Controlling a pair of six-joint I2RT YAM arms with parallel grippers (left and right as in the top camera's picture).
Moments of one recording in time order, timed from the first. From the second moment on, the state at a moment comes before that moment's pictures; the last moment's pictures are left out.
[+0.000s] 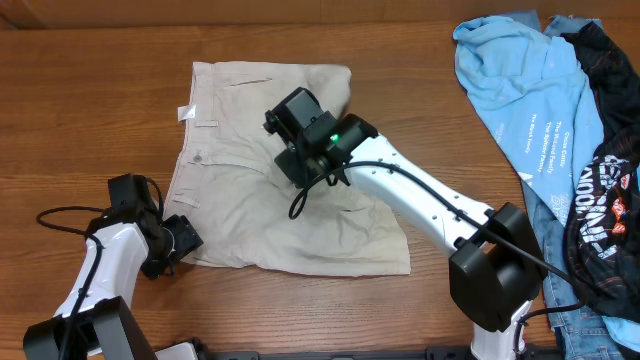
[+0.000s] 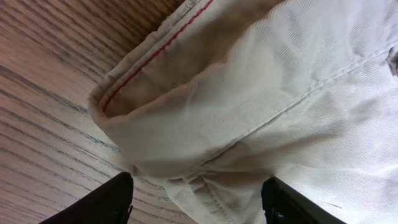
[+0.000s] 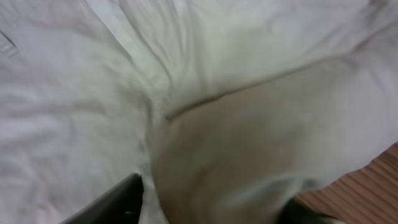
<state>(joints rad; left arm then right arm) 0.31 1.45 0.69 -0.70 0.04 -0.36 0.72 1.98 1.66 -0.81 0.01 -0.01</state>
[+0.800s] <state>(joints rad) 0.31 1.45 0.69 -0.69 0.04 -0.36 0.21 2.01 1.66 -0.73 -0.21 0.21</state>
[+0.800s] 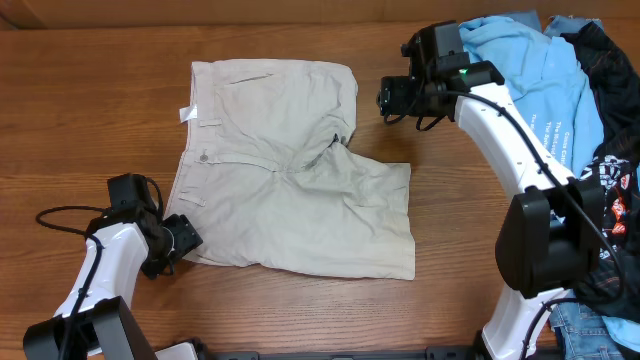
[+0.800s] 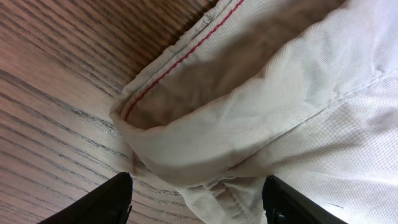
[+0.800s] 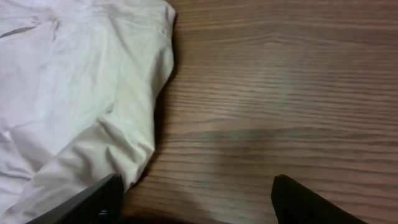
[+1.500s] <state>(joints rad) 0.31 1.45 0.69 -0.70 0.04 -0.36 0.40 2.24 1.67 -0.59 -0.37 0.12</state>
